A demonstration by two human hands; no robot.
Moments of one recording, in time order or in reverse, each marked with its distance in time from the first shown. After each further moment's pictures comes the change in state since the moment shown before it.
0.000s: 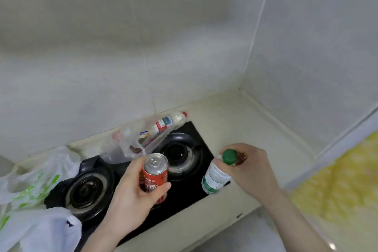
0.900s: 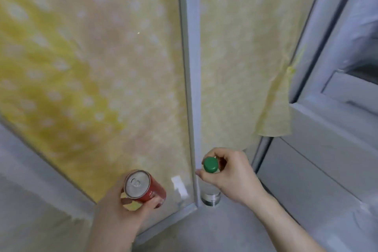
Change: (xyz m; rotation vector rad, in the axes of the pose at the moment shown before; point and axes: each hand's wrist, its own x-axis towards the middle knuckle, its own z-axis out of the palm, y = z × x) left_hand -0.049 0.306 0.483 -0.070 -1.134 0.717; right_hand -0.315 0.134 -0.344 -0.190 1.234 0.668
